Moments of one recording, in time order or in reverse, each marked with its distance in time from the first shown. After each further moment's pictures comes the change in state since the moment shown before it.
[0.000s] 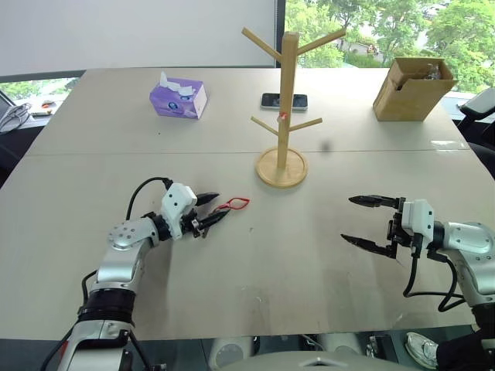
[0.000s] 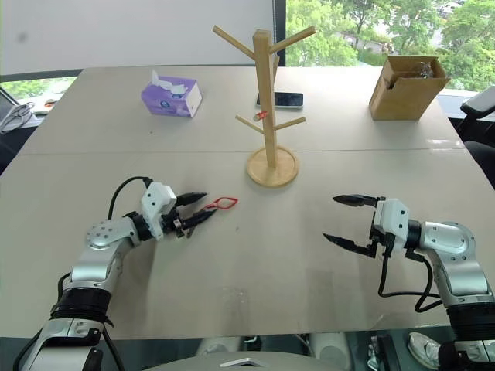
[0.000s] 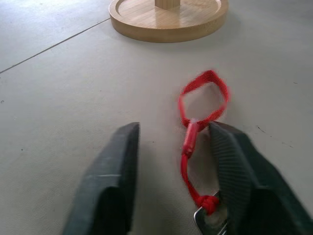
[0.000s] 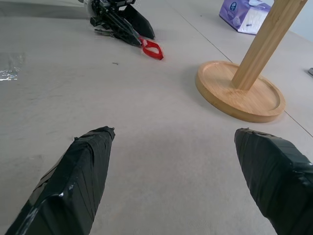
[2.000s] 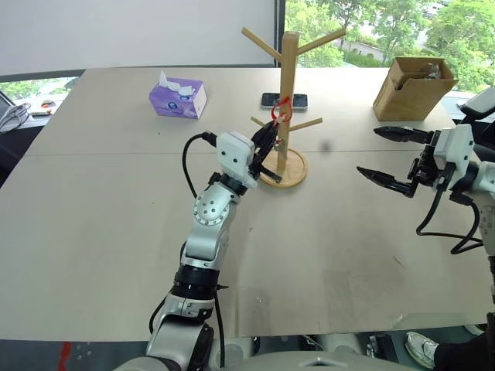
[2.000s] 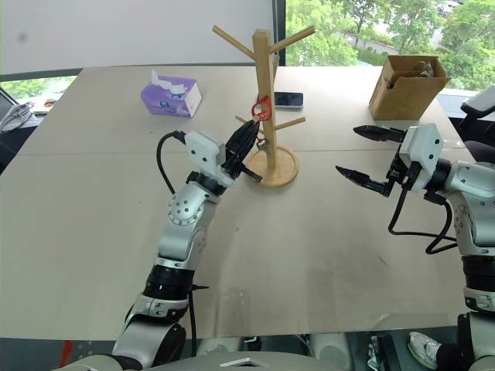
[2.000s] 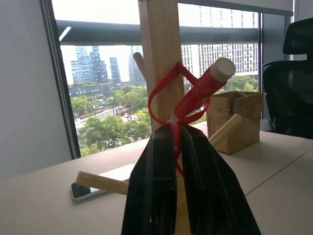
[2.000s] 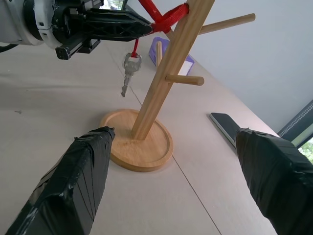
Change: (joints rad) left arm -0.206 -0.472 -0.142 -0.271 0.140 -0.094 0.617; right arm -0.310 -0.078 -0.108 -0.001 0.055 0.200 -0.086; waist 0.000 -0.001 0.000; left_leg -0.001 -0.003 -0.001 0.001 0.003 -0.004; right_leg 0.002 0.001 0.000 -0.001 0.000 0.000
